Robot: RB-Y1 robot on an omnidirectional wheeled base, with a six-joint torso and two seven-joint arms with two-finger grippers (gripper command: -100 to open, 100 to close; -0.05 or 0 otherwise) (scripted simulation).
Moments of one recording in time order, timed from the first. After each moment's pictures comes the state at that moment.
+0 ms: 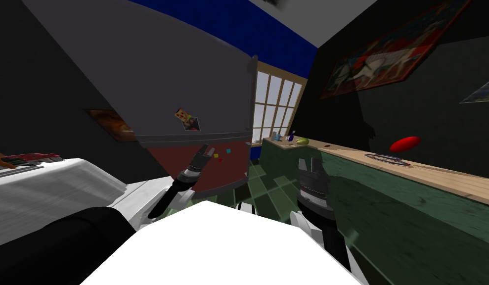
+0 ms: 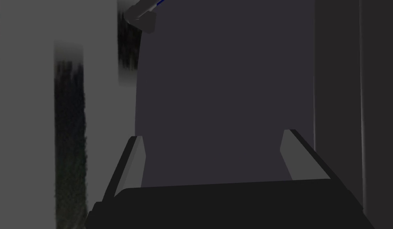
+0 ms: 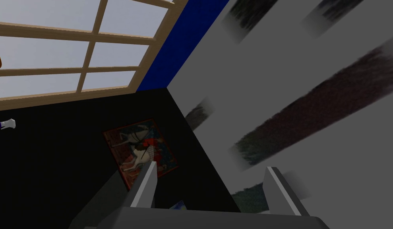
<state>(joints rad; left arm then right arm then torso) 0.54 0.43 0.16 -2.34 0.03 -0.55 0.07 0.49 0.02 -0.02 -2.27 -0.02 -0.62 0.09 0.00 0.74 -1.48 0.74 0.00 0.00</state>
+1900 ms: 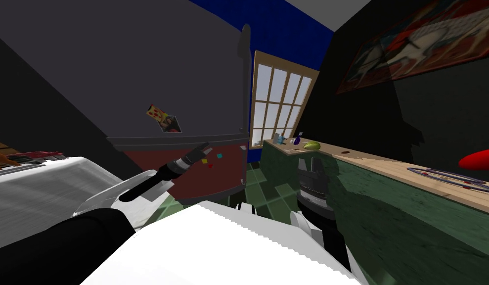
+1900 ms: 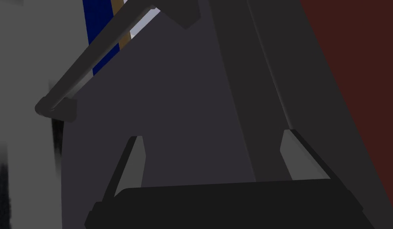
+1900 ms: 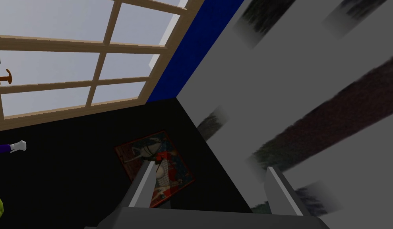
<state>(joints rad) 0.68 0.91 0.41 -2.30 0.13 -0.41 0.31 0.49 0.02 -0.02 -2.27 -0.02 -0.62 0.09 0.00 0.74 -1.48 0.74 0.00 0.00</state>
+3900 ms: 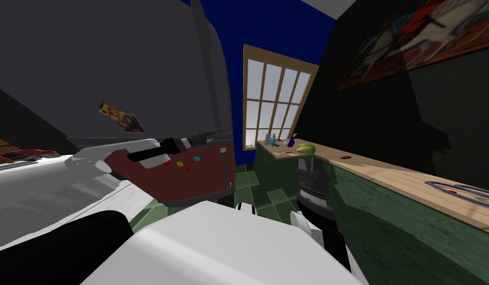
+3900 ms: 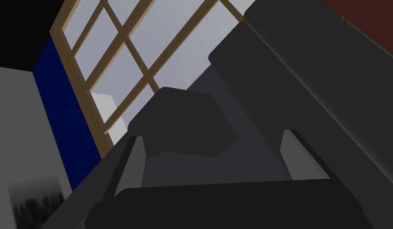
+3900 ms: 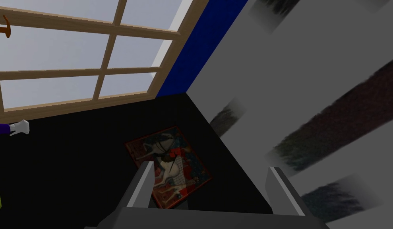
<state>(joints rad) 0.83 1.45 0.79 -2.19 0.22 -0.21 0.56 0.49 0.02 -0.02 -2.27 -0.02 -0.62 0.09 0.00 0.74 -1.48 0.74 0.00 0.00</state>
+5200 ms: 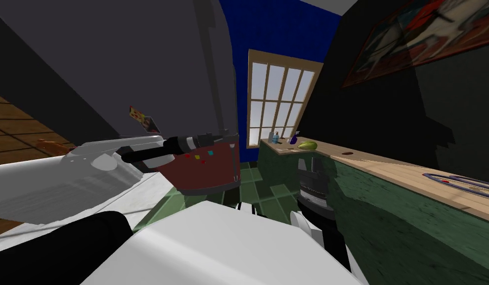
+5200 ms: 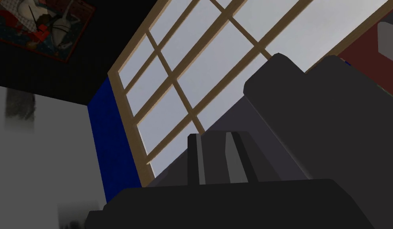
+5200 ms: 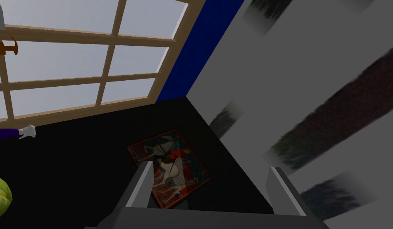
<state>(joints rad) 0.86 1.53 0.87 -2.37 0.24 -0.22 0.61 0.49 0.02 -0.02 -2.27 -0.02 -0.62 0.09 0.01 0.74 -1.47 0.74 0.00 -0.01</state>
